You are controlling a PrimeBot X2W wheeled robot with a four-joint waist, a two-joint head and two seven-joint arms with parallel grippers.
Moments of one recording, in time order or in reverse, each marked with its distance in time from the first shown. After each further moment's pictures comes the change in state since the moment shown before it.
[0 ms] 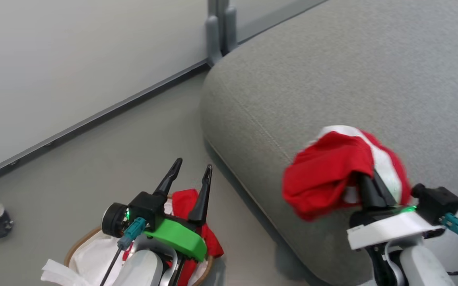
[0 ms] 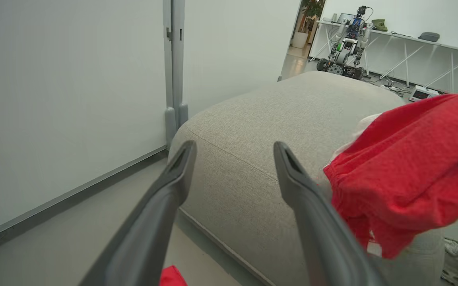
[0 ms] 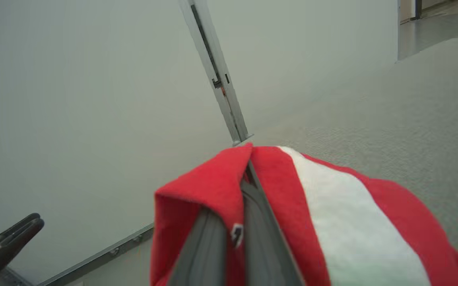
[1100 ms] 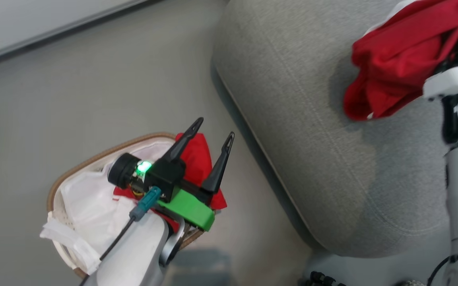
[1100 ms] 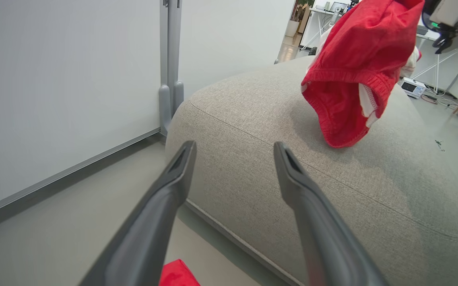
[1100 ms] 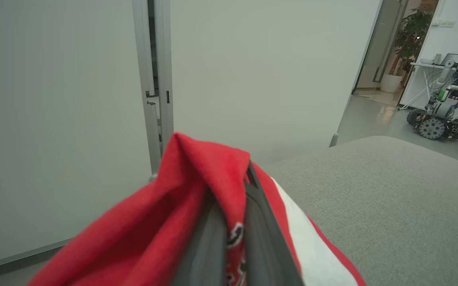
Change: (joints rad) left arm -0.182 0.072 -0.146 -0.039 0.029 -0.013 0.000; right arm -0.642 -0.064 -0.382 0.383 -0.345 0.000 0.000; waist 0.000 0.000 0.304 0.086
